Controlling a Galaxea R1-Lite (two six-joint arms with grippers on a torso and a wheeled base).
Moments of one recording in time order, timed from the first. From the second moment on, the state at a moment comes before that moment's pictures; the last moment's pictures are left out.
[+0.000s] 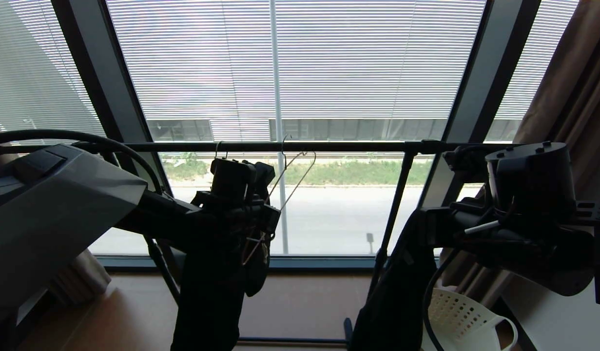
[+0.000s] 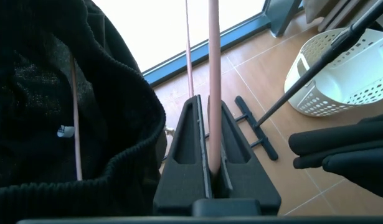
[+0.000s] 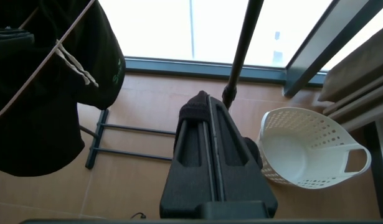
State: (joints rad) left arm -0.45 2.16 -1.23 -0.40 0.00 0.13; right arm 0.61 1.58 -0.84 -0.20 -0.44 0.34
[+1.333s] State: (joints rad) left arm -0.55 1.62 -0.22 -1.01 -0.27 0.18; right arm 0.62 1.65 -0.91 -0.26 -0.51 -0.13
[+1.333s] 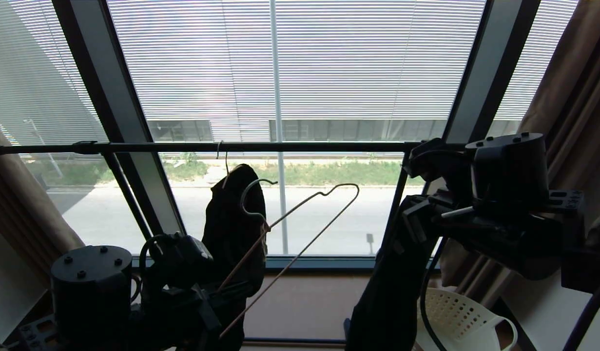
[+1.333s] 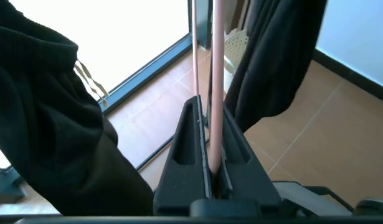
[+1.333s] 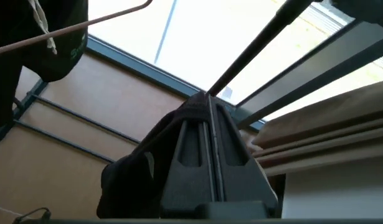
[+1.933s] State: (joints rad) left arm -0.55 1.66 -0.14 -1.02 -0.40 0.23; right arm 0.58 1.76 -1.00 -0.28 -0.59 -0.13
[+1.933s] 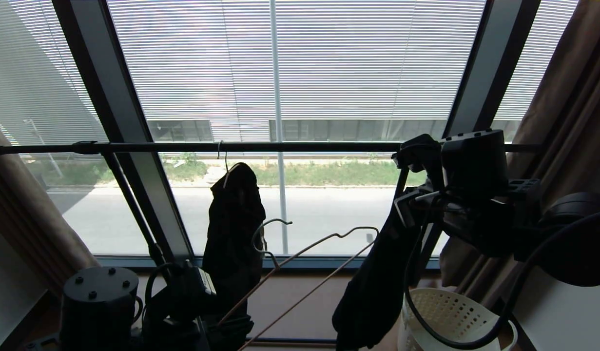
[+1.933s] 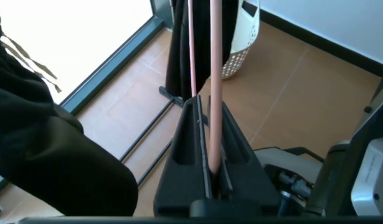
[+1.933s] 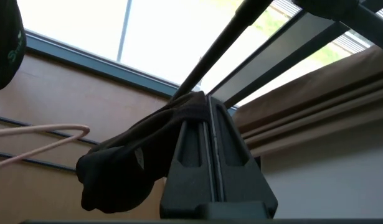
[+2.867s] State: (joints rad) left arm -0.55 1.69 -0.20 -1.06 -0.47 0.15; right arm 0.65 1.78 -1.00 -0.35 -0.61 -0.12
